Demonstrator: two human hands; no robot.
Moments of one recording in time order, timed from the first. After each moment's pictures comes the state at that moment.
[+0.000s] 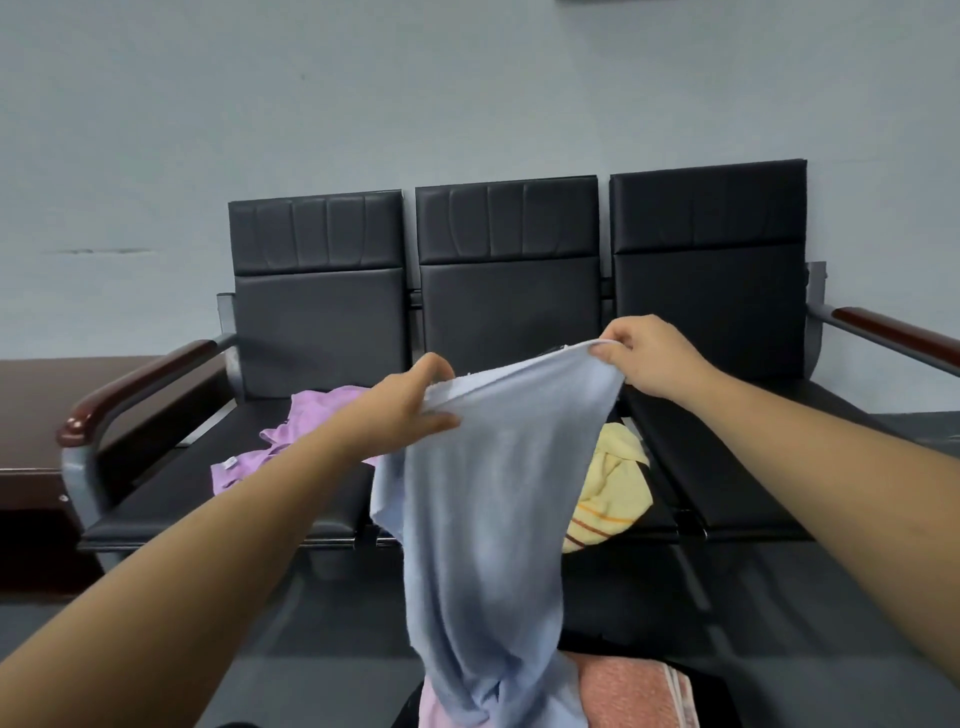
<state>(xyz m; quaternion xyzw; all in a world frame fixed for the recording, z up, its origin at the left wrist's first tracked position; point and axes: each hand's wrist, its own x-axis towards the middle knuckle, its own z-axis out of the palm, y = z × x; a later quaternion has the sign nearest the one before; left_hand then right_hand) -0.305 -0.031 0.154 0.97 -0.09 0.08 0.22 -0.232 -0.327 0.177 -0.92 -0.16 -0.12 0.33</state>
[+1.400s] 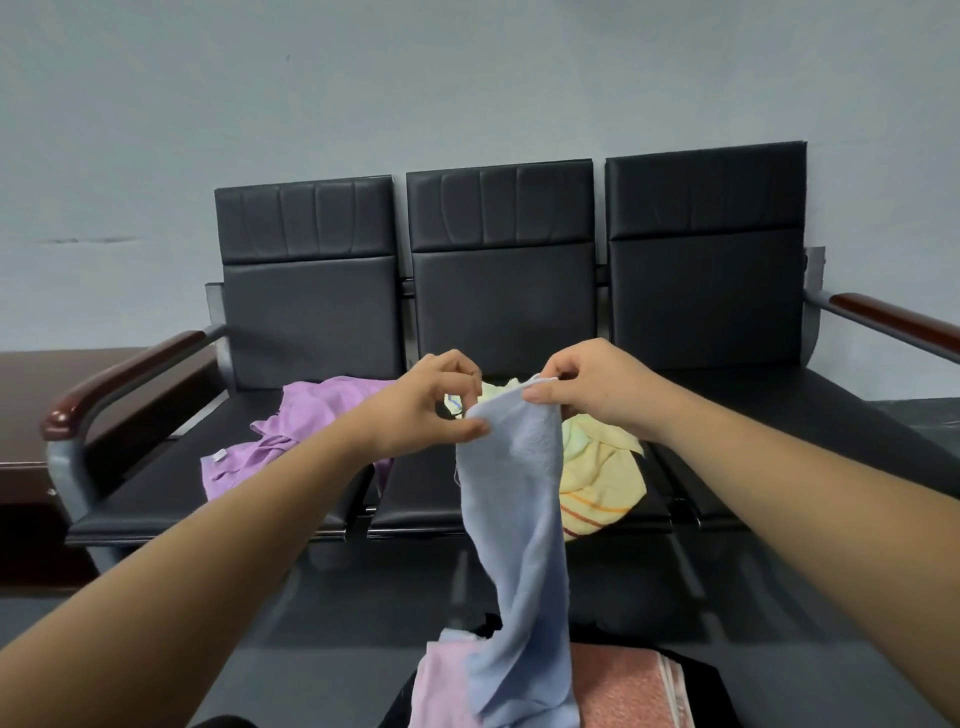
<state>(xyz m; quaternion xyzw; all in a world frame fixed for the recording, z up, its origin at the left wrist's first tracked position) -0.310 -0.058 0.147 0.92 -0.24 0.08 0.30 -0.261 -0.297 0.155 -0.85 -0.26 0.01 0.46</state>
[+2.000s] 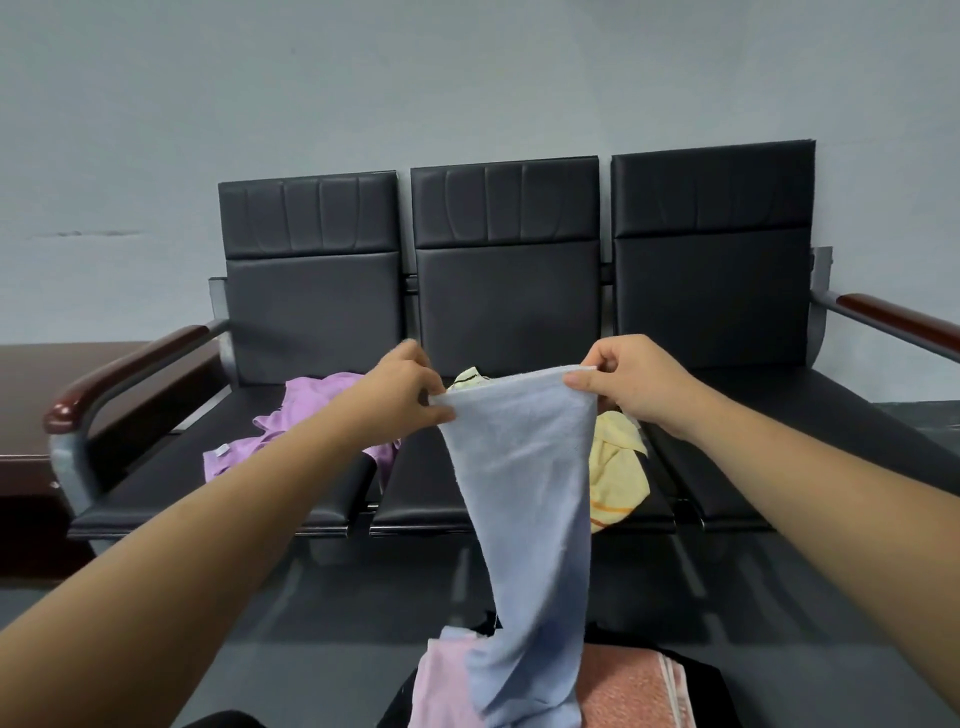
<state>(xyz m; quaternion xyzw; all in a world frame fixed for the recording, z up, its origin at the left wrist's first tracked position) -0.298 -0.040 0.151 0.98 -0.10 0.11 0.13 -0.248 -0.318 0.149 -0.87 -0.18 -0.05 0.45</state>
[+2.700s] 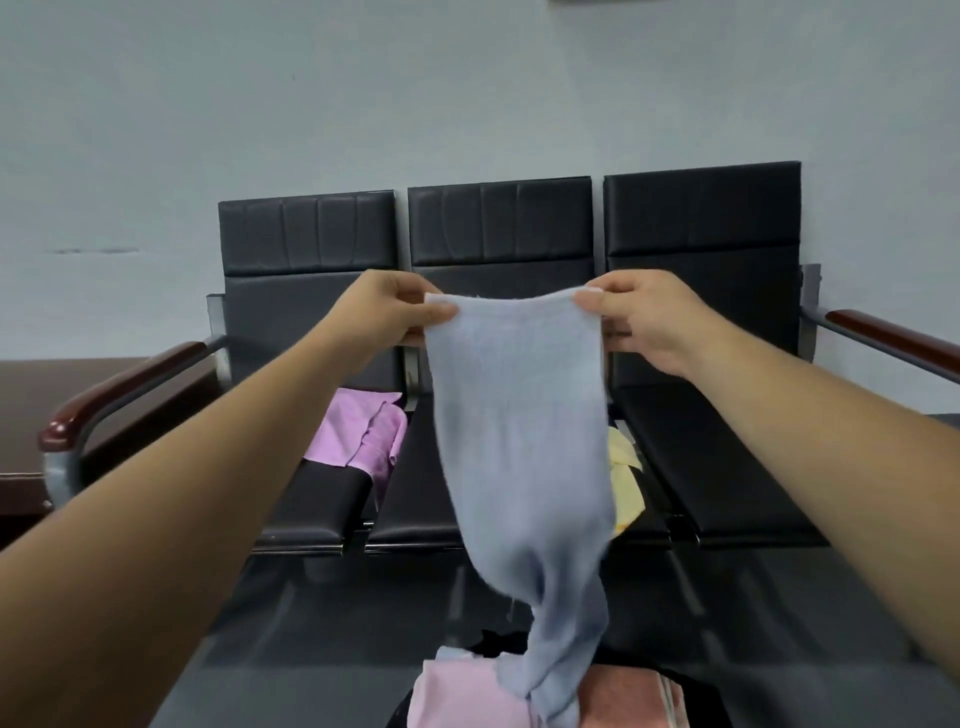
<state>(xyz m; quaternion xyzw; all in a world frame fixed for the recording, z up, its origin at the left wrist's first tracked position) -0.278 -0.045 0.228 0.84 -0.08 0.14 0.52 -0.230 -0.327 0.217 -0.73 -0.18 0.00 0.65</state>
